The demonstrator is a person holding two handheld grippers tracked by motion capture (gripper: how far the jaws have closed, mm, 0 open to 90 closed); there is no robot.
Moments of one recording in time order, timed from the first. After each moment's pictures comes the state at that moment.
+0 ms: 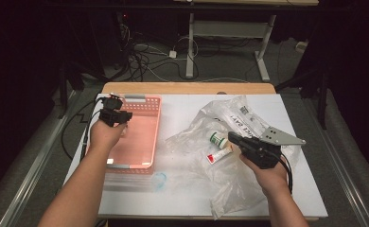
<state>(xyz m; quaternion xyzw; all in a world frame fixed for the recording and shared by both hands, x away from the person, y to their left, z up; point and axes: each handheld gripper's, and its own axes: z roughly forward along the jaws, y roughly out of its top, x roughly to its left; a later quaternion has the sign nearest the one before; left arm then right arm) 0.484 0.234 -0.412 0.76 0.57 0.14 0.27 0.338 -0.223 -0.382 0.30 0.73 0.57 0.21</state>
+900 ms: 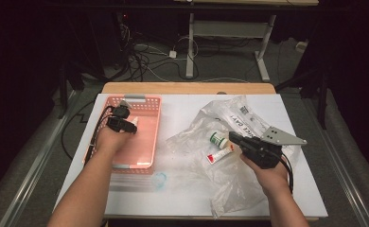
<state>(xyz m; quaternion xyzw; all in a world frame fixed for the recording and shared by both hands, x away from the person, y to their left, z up) 0.490 0.221 -0.445 0.78 0.59 0.07 0.17 0.338 -0.224 -0.382 0.31 0.73 0.57 0.21</state>
